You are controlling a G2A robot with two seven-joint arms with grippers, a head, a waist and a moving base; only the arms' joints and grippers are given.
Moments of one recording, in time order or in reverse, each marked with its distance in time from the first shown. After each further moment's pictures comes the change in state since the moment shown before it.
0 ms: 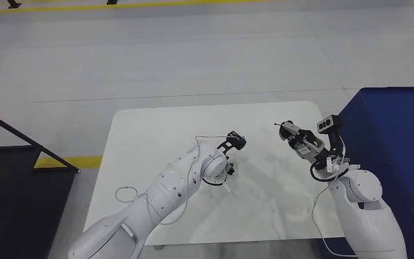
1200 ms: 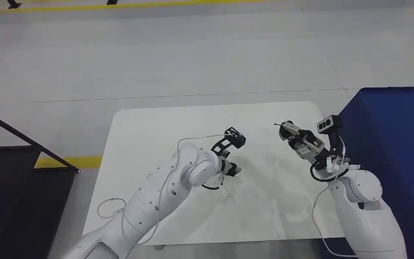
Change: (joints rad) left arm 0.127 0.138 -0.128 -0.356 -0.006 0.002 -0.045; right arm 0.000 0.000 0.000 0.000 0.000 0.000 0.000
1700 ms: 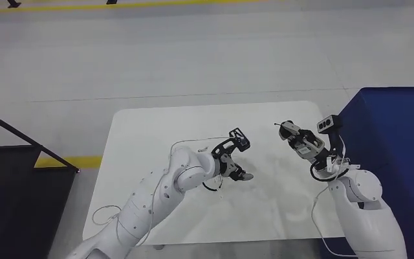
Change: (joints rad) left arm 0.061 0.027 -0.036 -0.040 -0.072 -0.233 0.174; right arm 0.000 0.000 0.000 0.000 0.000 0.000 0.000
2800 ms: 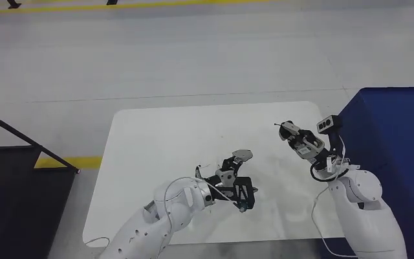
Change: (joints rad) left arm 0.329 0.155 -0.092 -0.404 1.141 -0.154 0.967; right arm 0.000 0.000 0.000 0.000 0.000 0.000 0.000
